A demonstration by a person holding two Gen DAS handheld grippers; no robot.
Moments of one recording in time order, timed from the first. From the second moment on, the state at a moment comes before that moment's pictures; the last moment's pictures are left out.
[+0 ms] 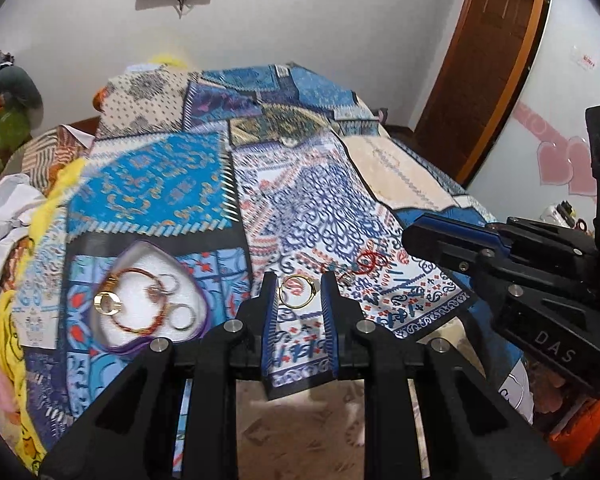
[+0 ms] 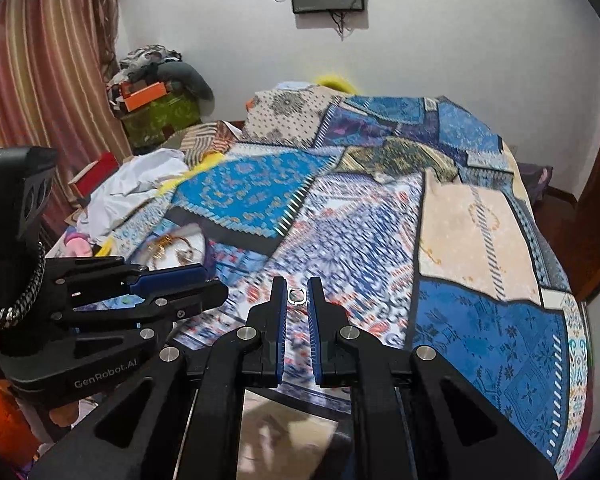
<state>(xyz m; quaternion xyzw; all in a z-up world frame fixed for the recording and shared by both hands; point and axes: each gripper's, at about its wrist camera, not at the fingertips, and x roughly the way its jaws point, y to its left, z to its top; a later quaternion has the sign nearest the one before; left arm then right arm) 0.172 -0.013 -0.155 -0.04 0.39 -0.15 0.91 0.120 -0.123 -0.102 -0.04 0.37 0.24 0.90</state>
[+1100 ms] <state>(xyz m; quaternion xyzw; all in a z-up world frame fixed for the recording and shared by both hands) 0.162 0.105 -0.173 -0.09 0.39 -0.06 0.91 0.144 -0.011 -0.120 -0.07 0.40 0.32 0.86</state>
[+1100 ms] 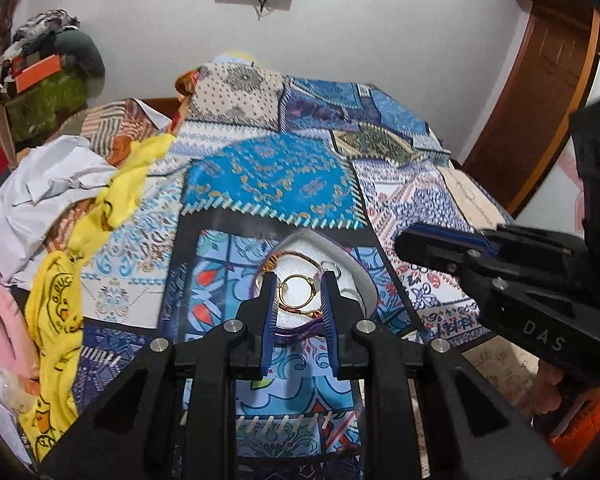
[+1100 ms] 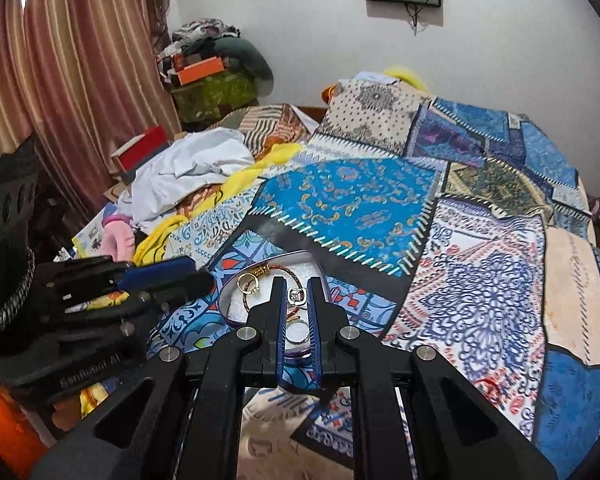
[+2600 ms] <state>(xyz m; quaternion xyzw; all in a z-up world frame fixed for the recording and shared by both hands) 0.168 0.098 -0.161 -0.08 0.38 -0.06 0.92 0.149 -0.012 -0.099 -0.06 0.38 0.31 0.87</state>
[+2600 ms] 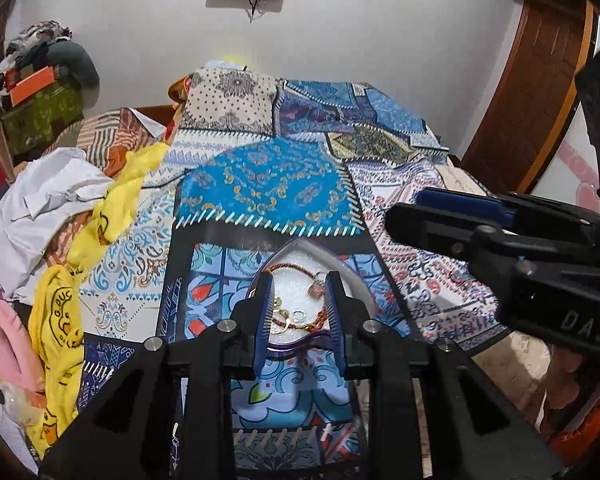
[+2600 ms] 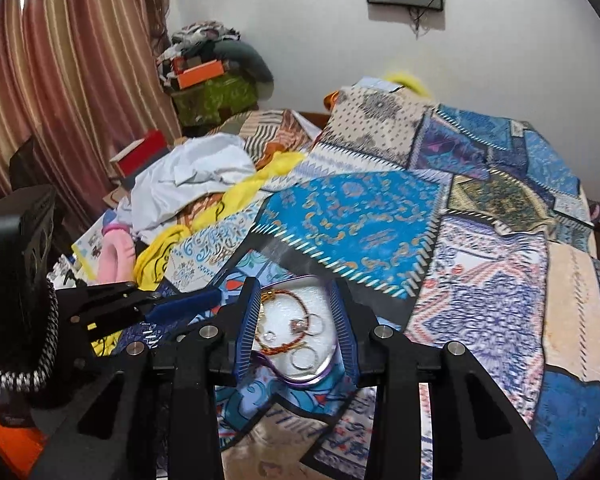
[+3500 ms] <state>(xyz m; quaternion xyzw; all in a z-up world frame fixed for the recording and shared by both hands) 0.183 0.000 -0.137 -0.04 0.38 -0.13 0.92 0.156 -0.162 -0.091 -0.01 0.38 0.18 0.91</state>
